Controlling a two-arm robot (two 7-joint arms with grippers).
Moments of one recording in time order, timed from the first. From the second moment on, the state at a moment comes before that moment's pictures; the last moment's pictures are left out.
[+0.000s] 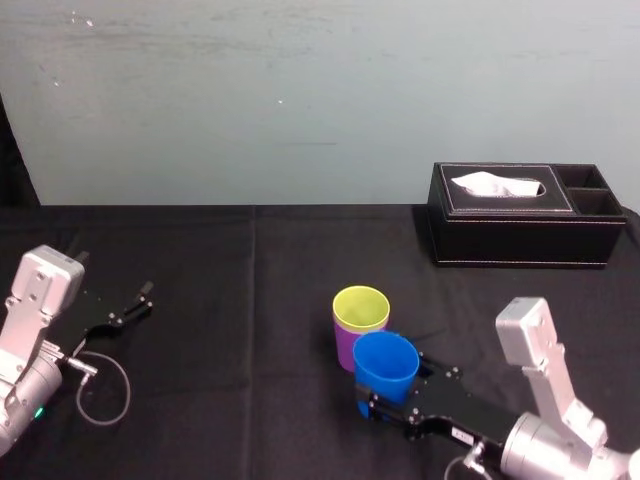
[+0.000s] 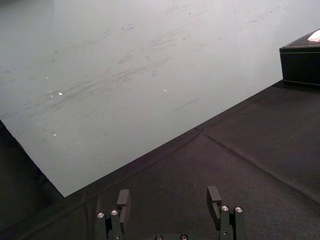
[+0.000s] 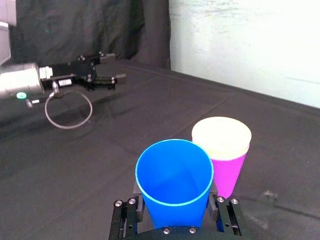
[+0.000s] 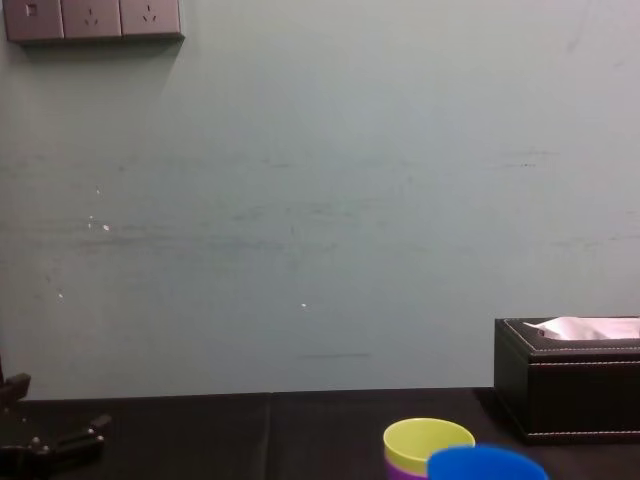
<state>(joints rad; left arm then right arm) -0.20 0.60 0.45 -1.41 -0.25 -0.12 0.03 0.04 0.49 -0.38 -1.61 0.40 0.07 0.48</state>
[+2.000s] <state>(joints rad) -0.20 0.60 0.45 -1.41 -0.25 -0.12 0.03 0.34 0.41 -0.45 -1.49 0.47 0.24 0.40</state>
